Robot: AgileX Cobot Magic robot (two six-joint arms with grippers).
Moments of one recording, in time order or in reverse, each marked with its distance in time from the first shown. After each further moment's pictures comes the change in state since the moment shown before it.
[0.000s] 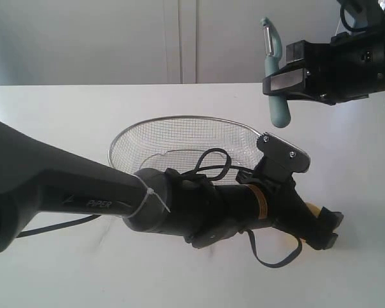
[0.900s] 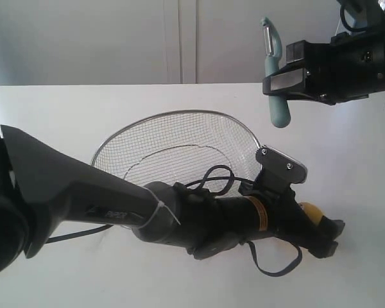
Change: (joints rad) left arm -0.002 0.069 -0.008 0.008 -0.087 -0.055; right arm 0.000 0.000 0.000 0.000 0.000 0.000
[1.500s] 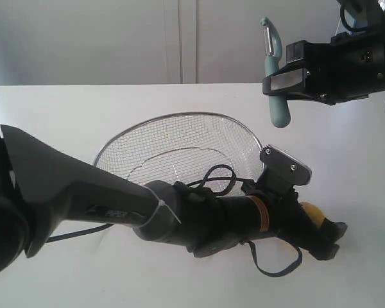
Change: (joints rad) left arm 0.000 0.000 -0.011 0.052 0.002 0.000; right arm 0.000 0.000 0.000 0.000 0.000 0.000
